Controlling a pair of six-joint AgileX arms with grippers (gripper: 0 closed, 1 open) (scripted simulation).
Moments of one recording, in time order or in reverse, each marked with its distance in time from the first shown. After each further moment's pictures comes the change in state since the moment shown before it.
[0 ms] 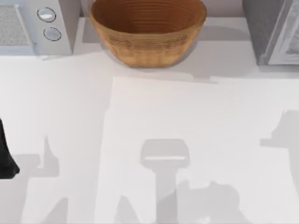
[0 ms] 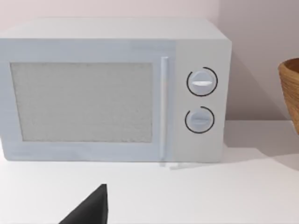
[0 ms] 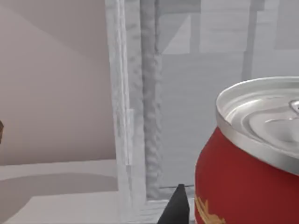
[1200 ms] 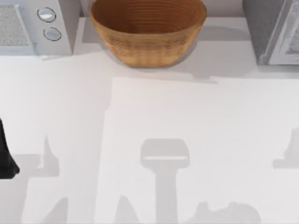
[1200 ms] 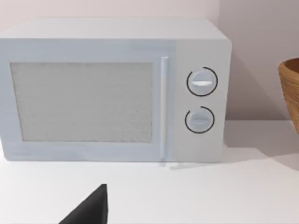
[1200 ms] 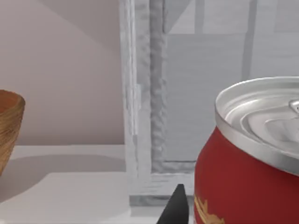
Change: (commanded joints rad) left arm 0.000 0.000 0.000 0.000 0.000 0.000; right arm -0.199 -0.378 -0.073 -0.284 -0.280 -0.016
